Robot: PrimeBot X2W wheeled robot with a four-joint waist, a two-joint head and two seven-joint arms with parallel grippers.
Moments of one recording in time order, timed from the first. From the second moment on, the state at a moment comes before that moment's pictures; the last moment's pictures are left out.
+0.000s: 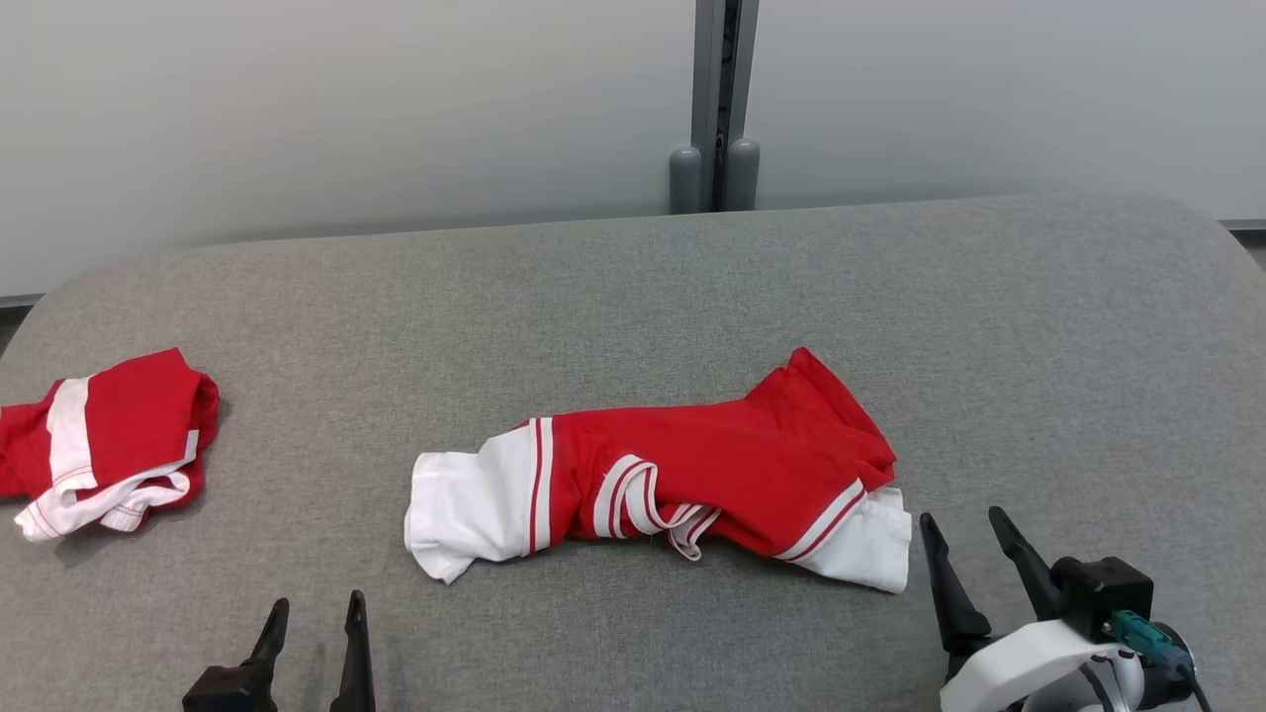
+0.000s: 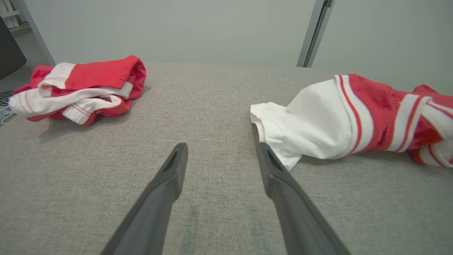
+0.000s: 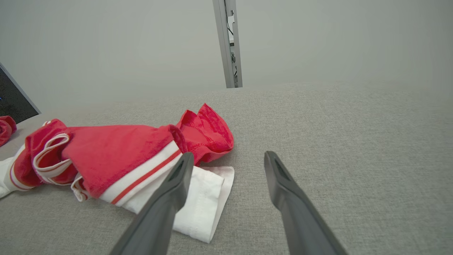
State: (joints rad) left arm 0.05 0.05 0.00 0.39 -0.18 0.03 -0.26; right arm -0.13 -0.05 0.12 0.49 0.22 0.13 -0.26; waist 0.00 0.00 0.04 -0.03
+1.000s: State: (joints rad) left arm 0.01 0.05 -0.04 0.41 -0.16 -0.02 -0.26; right arm -0.21 -0.05 0.18 0.68 0.26 0.13 -0.26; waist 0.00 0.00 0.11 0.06
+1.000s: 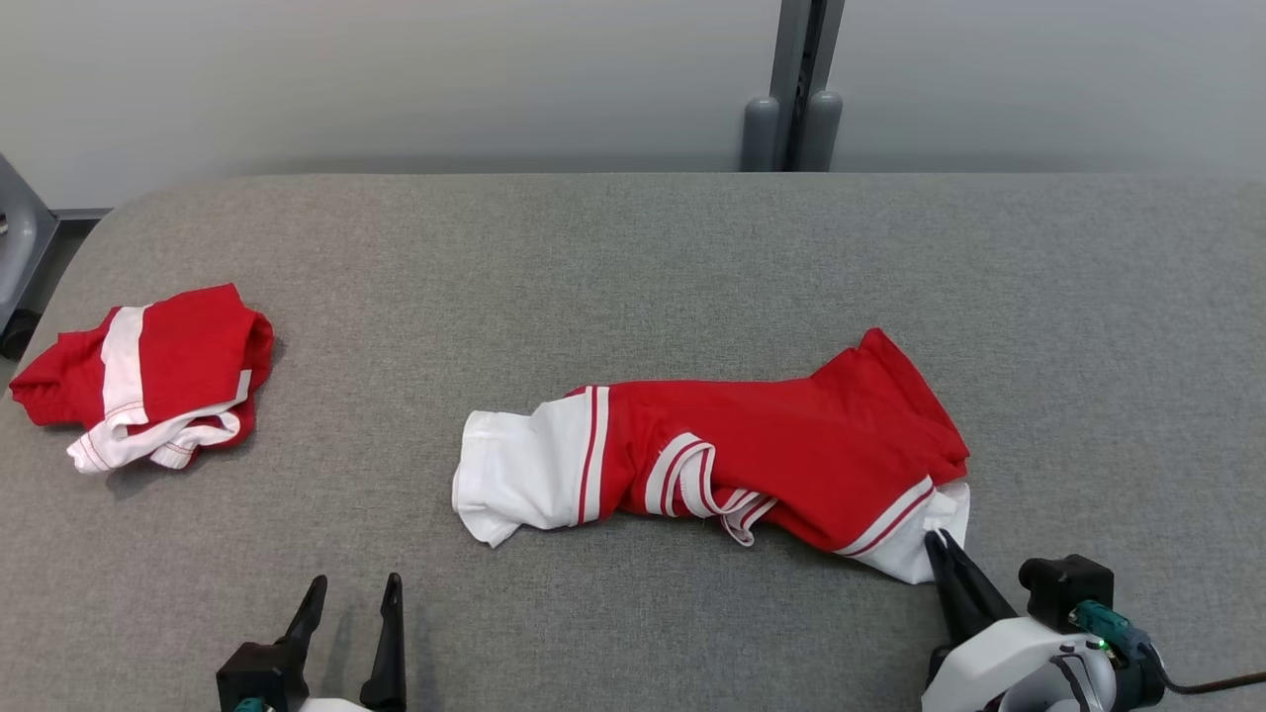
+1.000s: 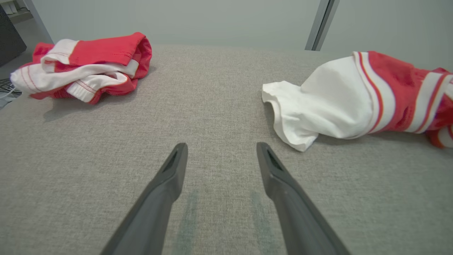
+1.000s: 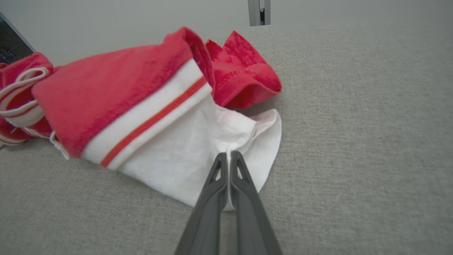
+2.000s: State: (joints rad) left arm 0.03 0.05 -0.09 0.44 -0.21 -0.01 -0.26; right arm -0.57 -0.16 0.27 0.16 0.34 0.13 -0.26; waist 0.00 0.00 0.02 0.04
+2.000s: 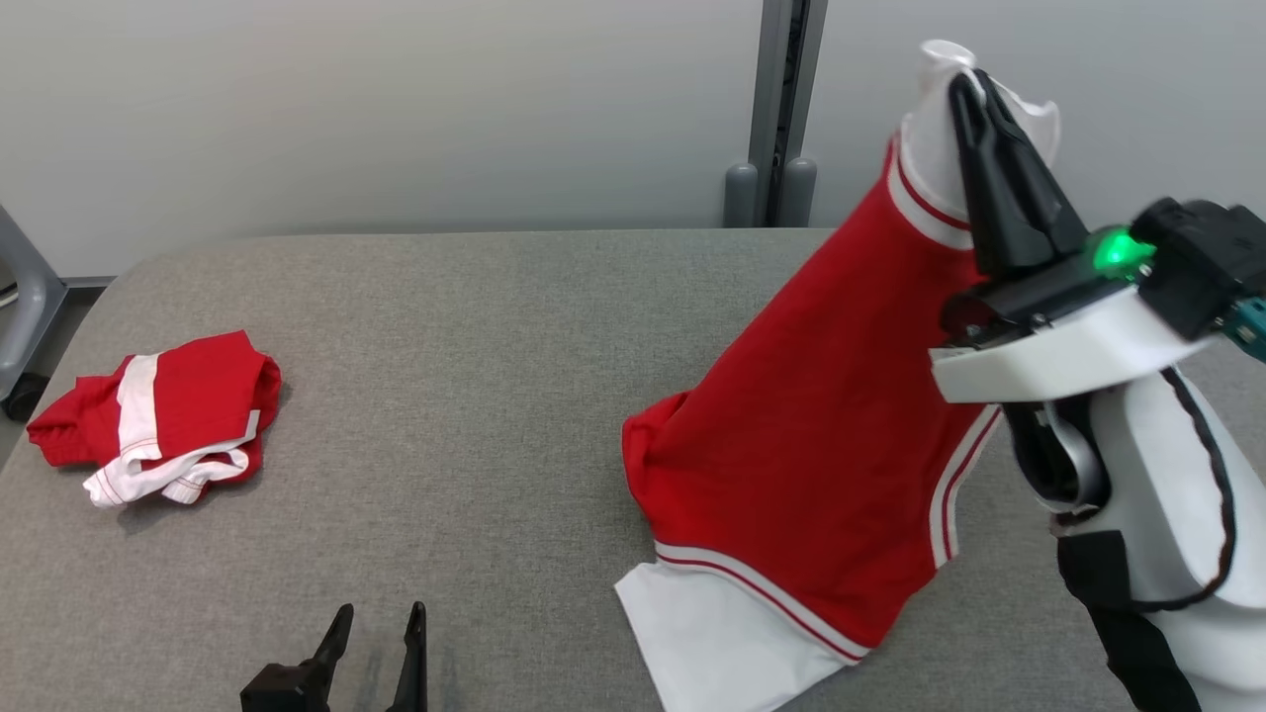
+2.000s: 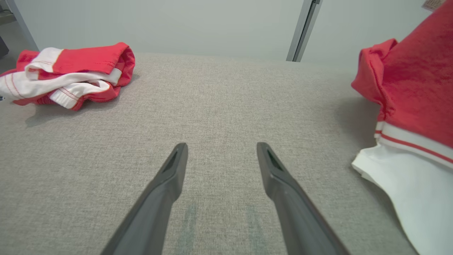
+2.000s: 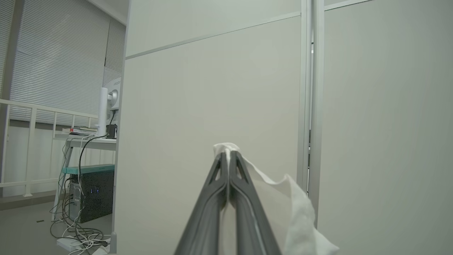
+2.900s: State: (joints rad) left arm -0.09 0.05 -0.26 0.45 -0.26 0.00 -0.26; right arm -1.00 -0.25 0.20 0.78 0.12 0.13 -0.26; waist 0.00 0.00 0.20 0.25
